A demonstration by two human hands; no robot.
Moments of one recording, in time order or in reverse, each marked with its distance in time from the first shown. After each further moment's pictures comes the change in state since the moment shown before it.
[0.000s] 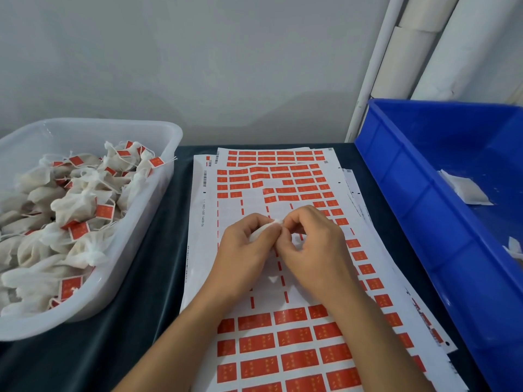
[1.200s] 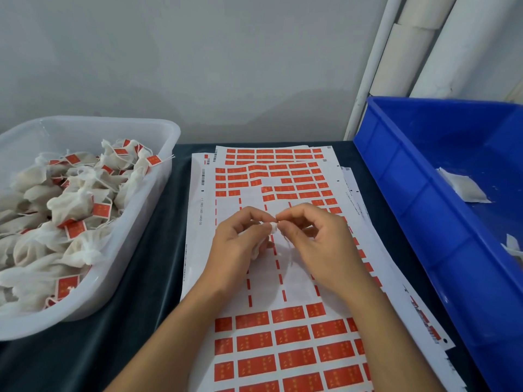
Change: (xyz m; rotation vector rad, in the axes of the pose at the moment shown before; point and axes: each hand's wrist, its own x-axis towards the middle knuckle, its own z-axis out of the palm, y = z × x) left_hand 0.003 0.000 -0.007 -0.153 -0.012 -0.049; right_hand 0.008 0.004 -0.016 0.322 -0.135 0.113
